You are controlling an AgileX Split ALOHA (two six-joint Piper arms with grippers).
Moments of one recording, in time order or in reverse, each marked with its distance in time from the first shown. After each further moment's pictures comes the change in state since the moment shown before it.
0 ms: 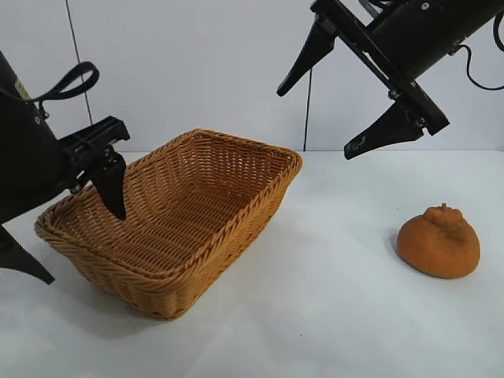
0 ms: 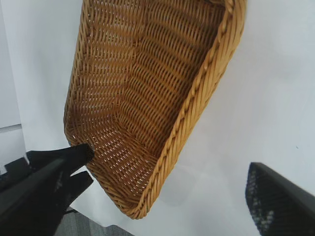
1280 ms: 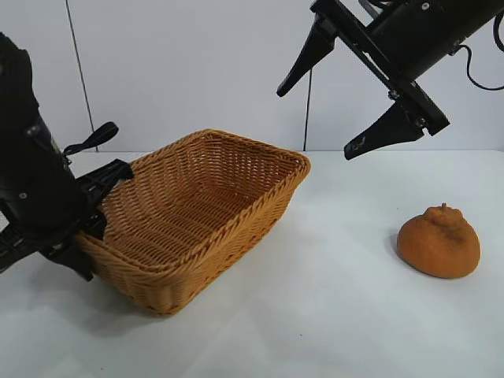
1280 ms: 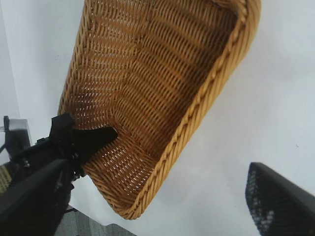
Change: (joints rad) left arm 0.060 0.159 -0.094 -0.020 -0.004 0.047; right arm 0.000 0.000 0.000 -0.001 0.003 0.000
